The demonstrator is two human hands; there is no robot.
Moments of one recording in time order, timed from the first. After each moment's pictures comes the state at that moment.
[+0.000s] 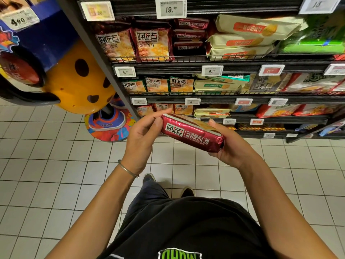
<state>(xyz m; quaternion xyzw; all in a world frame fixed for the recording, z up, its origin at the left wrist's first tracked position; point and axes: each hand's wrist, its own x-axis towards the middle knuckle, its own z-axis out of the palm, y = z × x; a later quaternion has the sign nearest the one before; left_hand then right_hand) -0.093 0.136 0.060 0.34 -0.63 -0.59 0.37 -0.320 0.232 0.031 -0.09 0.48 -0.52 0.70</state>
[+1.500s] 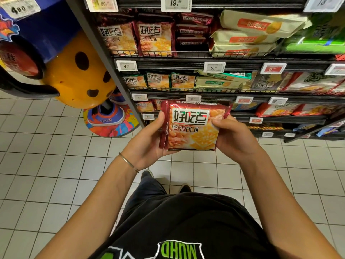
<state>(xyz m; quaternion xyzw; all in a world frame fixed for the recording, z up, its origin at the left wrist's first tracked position) -0.092 0.136 0.054 0.35 -0.34 -0.86 0.16 -0.318 0.228 0.040 -0.20 0.45 -0.59 0.65</state>
